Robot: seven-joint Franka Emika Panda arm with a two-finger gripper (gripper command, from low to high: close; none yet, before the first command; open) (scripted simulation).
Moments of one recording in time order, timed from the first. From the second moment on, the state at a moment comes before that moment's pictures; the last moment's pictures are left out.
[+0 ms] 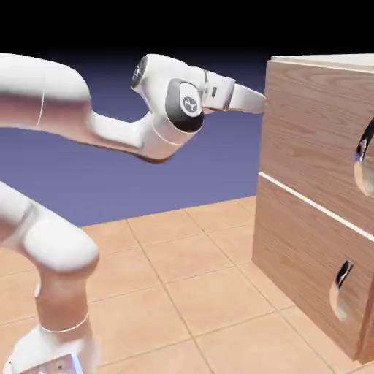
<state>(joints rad) 0.46 -0.77 -0.53 -2.50 -1.16 3.06 1.51</state>
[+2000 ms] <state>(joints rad) 0.88 -0.93 -1.14 -2.28 -2.86 2.84 2.83</state>
